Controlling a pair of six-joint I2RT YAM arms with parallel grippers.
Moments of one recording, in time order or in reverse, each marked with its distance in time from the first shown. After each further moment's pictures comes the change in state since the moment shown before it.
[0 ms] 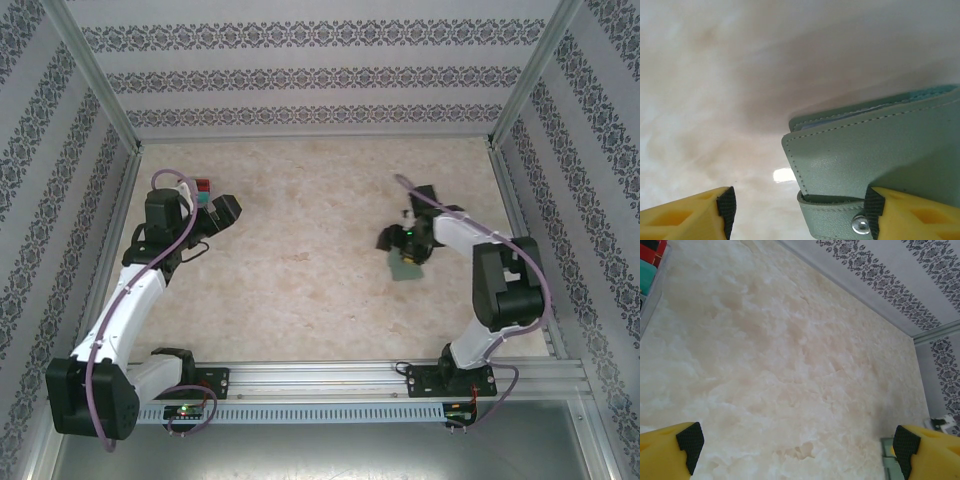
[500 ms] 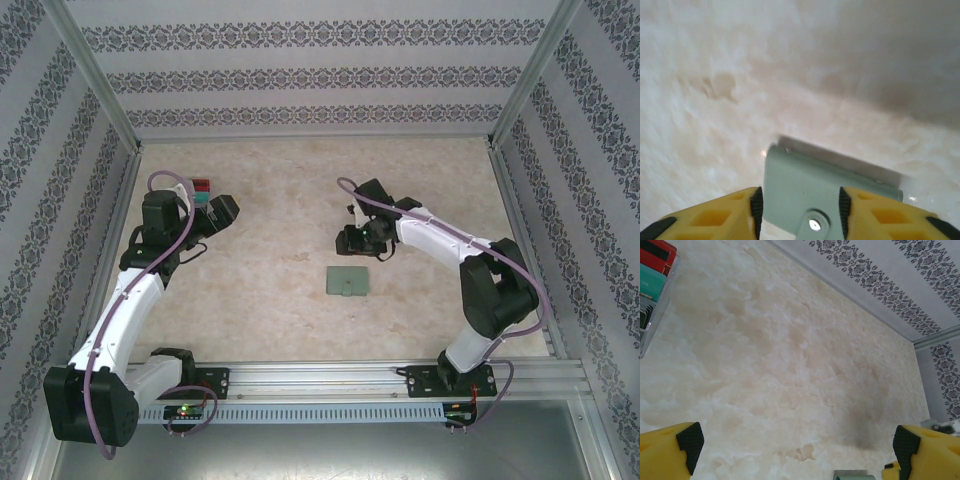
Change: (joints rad) left arm 0.000 -0.027 0.000 -0.016 -0.023 0.000; right arm 0.295 -0.011 0.182 -0.074 0.049 0.024
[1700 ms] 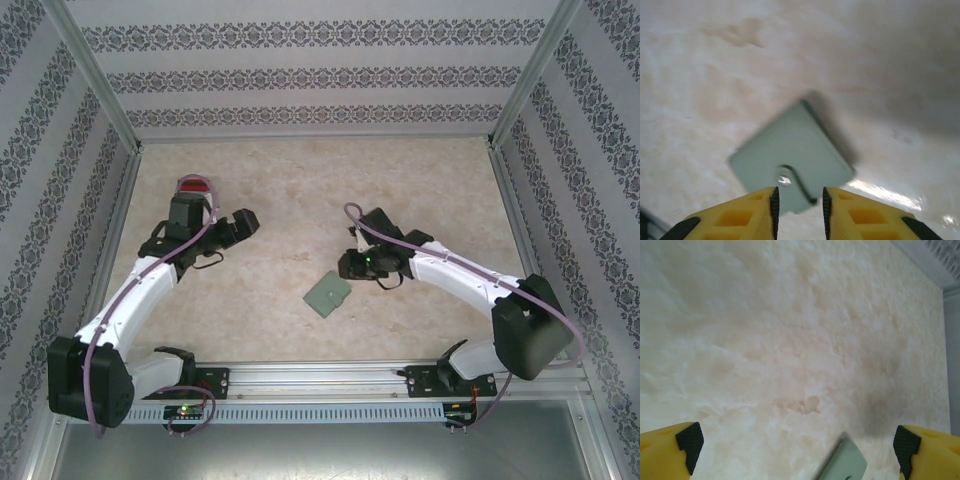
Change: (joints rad) left arm -0.159 0.134 0.013 -0.099 -0.006 -0.037; right arm 0.112 -0.262 -0.323 0.127 0.019 0.126
